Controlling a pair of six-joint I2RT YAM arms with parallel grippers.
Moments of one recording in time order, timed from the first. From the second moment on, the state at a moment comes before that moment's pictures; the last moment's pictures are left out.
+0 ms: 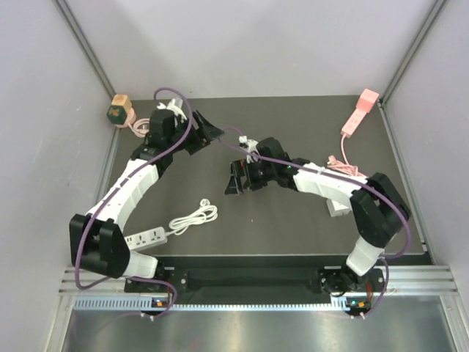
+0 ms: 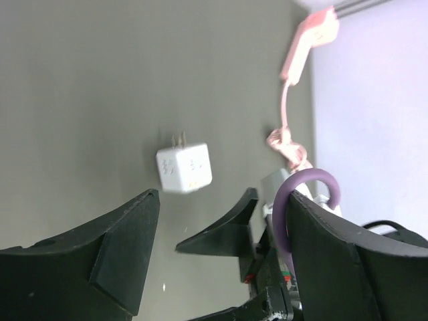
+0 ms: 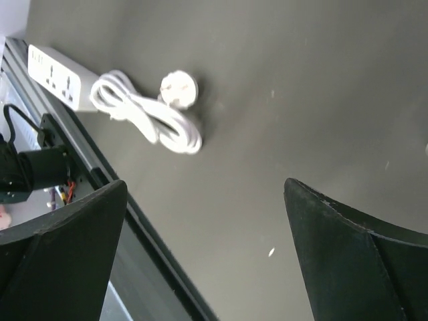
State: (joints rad) left arm -0.26 1.39 1.15 -0.20 0.30 -0.79; right arm 0.73 1.66 1.08 -0.12 -0.41 0.46
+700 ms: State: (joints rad) left arm 0.08 1.10 0.90 -0.12 0.47 -0.56; right arm 0.74 2.02 1.58 -0.04 -0.46 0.35
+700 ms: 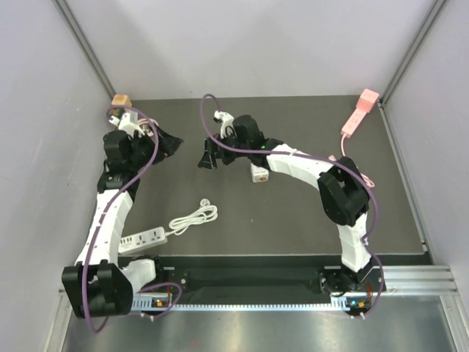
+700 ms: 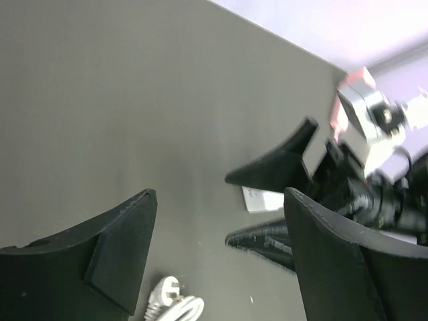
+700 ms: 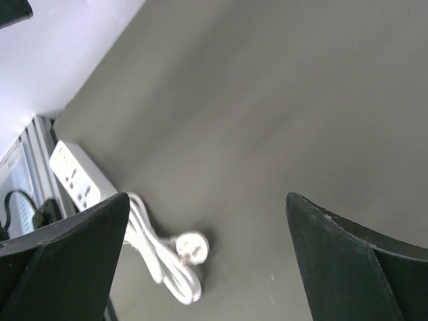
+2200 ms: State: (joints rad) left arm 0.31 2.05 1.32 0.19 0.14 -0.69; right arm 0.63 2.52 2.08 0.34 -0.63 0.35
